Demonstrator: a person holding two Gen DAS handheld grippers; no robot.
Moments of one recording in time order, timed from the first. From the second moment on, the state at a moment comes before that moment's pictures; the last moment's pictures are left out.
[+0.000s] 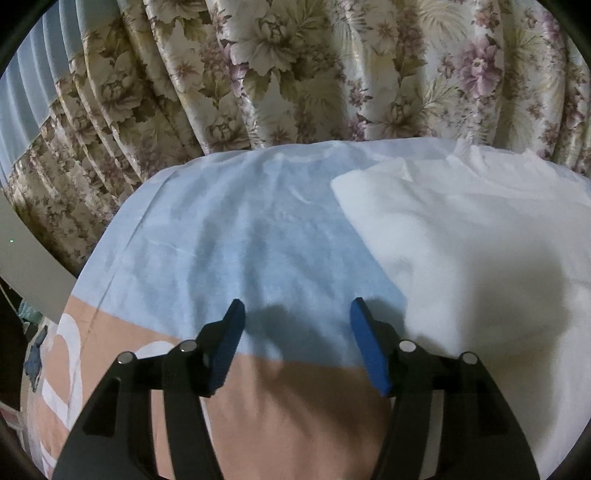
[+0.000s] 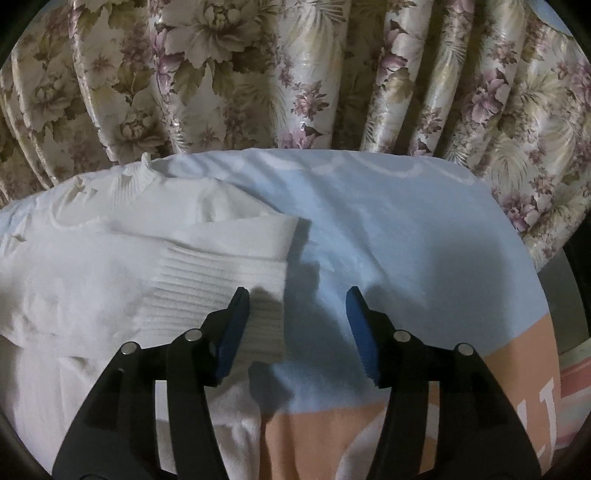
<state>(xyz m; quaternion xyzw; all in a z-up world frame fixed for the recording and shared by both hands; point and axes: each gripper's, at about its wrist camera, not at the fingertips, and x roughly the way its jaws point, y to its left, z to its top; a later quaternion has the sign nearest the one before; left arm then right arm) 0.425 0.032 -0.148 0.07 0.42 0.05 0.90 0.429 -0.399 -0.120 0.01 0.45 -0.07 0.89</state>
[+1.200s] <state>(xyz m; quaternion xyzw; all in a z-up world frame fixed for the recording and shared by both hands) 0.104 0.000 -0.109 -0.02 0.40 -0.02 0.92 0.084 -0.362 -0.110 0.03 0.41 0.00 0.91</state>
